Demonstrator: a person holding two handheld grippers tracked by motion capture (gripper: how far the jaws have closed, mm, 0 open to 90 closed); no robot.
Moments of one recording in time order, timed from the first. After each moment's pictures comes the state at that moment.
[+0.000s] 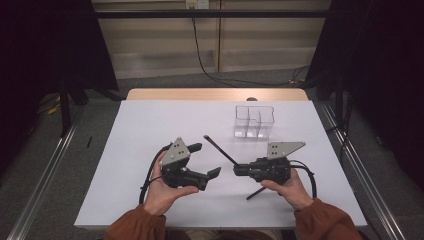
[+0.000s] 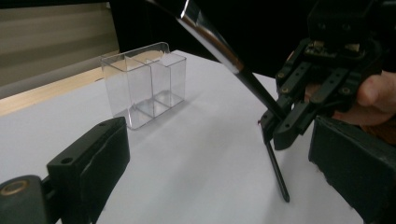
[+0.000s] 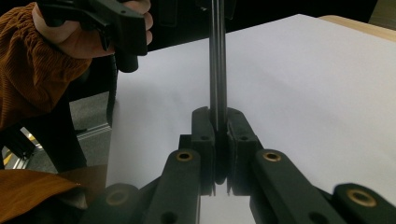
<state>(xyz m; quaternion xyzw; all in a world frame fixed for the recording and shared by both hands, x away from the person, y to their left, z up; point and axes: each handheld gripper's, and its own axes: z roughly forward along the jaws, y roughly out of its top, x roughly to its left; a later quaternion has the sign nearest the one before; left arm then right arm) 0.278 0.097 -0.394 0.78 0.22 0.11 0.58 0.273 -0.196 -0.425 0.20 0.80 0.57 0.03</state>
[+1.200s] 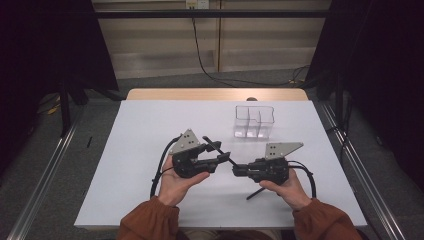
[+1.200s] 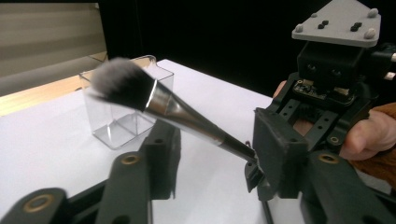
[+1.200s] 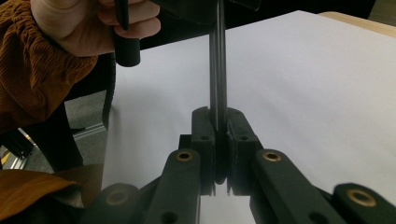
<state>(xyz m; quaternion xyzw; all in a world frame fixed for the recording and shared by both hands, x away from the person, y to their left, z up) 0.288 0.076 -0.384 0.77 0.23 0.07 0.59 0.274 -0.193 -0.430 0.20 0.80 0.56 0.03</state>
